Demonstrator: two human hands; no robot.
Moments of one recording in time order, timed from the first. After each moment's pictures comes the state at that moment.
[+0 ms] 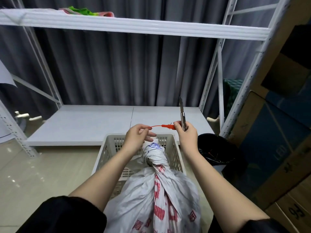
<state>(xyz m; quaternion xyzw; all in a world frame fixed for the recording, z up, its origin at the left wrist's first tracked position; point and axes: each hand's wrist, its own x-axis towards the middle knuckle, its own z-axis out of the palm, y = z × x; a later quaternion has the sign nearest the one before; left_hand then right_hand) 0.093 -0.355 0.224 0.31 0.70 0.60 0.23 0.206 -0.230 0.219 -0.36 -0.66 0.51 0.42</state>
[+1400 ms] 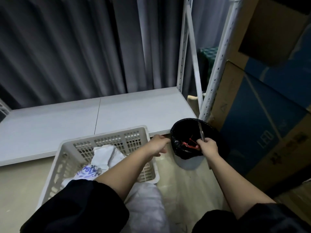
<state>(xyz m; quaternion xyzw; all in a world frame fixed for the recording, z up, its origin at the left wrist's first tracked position) 0.177 -0.127 0.153 0.30 0.77 0.33 0.46 0.326 0.008 0.067 -0.61 -0.58 0.49 0.24</state>
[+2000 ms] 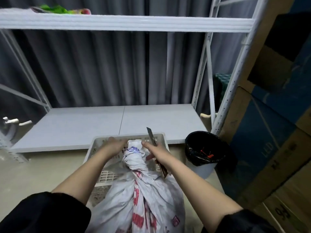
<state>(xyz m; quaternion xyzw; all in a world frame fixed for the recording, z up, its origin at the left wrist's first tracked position) 0.079 -0.331 0.219 0.21 0.91 0.24 0.26 0.212 -0.215 0.176 -0.34 -0.72 0.60 0.06</state>
